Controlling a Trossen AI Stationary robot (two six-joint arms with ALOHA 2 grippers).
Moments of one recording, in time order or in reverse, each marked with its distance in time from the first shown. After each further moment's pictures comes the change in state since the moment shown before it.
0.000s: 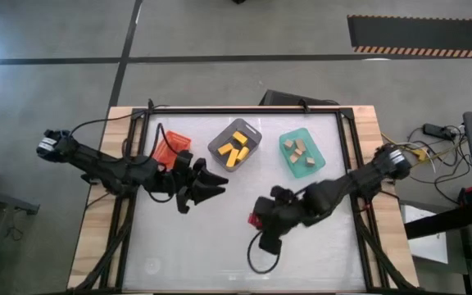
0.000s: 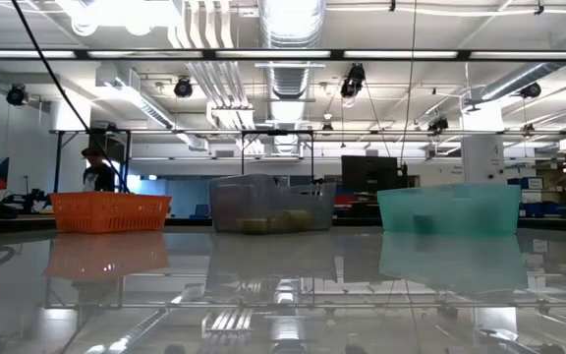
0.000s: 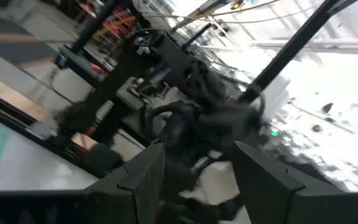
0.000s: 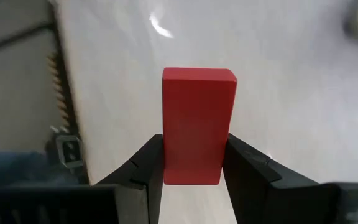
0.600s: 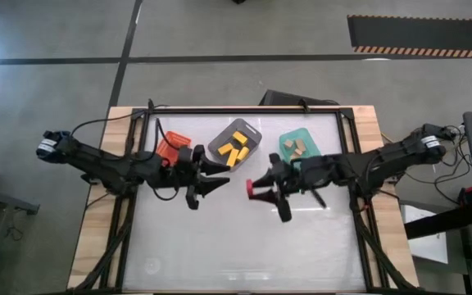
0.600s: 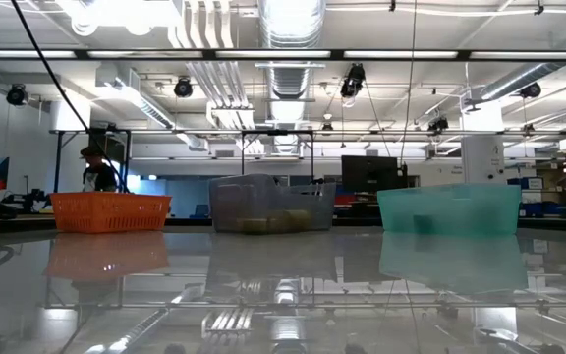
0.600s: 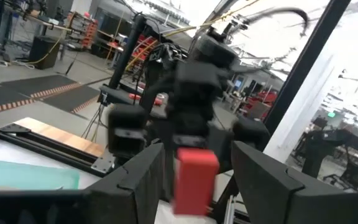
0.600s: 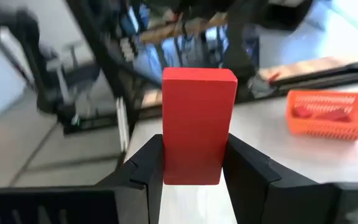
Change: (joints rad) left arm 0.053 0.010 -0.006 -0.004 -0.056 0.293; right arm -0.194 -0.417 -0.544 0.924 -0.086 -0.416
